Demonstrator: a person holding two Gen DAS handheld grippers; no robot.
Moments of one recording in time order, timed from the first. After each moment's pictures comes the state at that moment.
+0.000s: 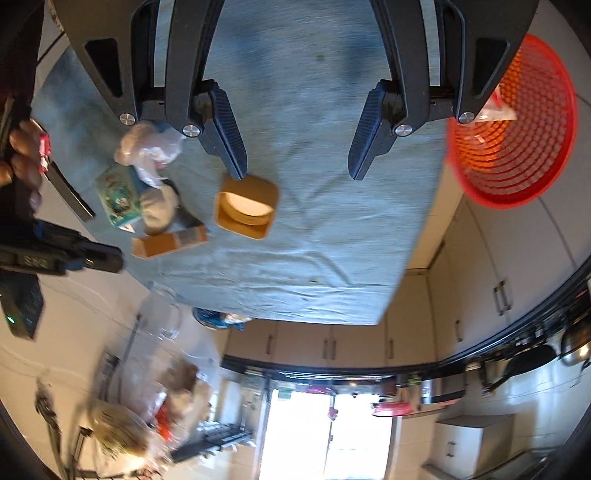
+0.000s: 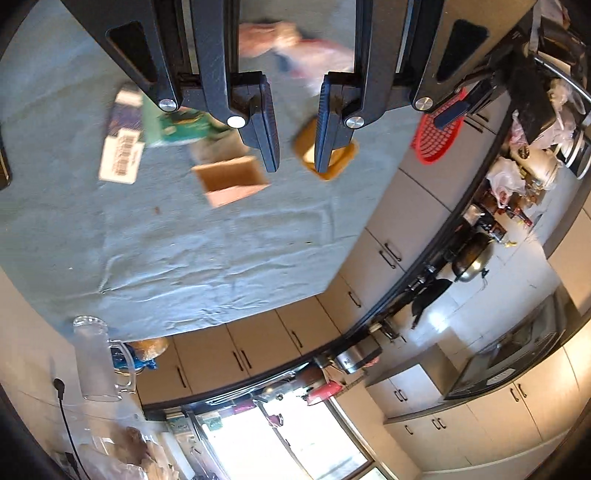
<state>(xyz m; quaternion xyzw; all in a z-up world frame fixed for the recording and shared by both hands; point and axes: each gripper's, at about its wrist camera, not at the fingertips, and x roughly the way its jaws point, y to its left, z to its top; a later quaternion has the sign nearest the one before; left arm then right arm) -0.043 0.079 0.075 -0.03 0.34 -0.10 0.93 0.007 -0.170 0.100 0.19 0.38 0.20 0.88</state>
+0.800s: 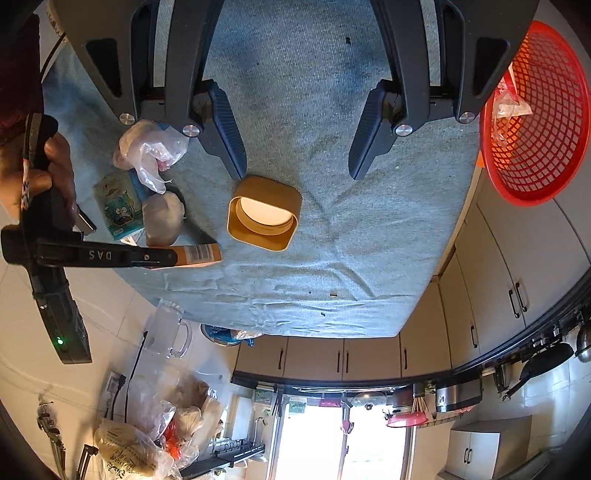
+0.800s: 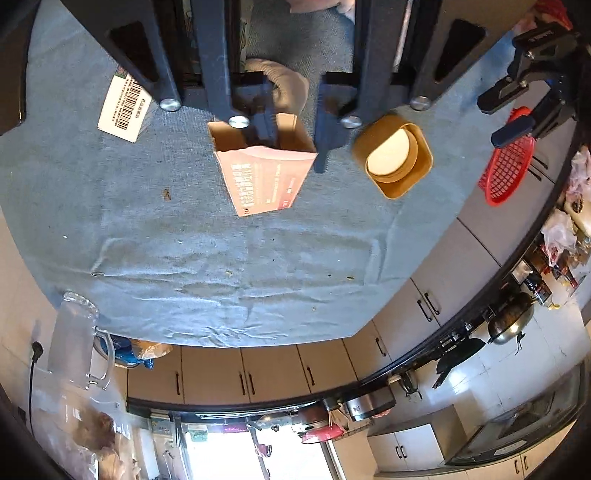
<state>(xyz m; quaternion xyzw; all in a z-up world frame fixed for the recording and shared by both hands) -0.017 0.058 0.056 -0.02 0.37 -0.11 0.92 0.050 -0.134 0.060 0.07 0.43 0.17 0.89</state>
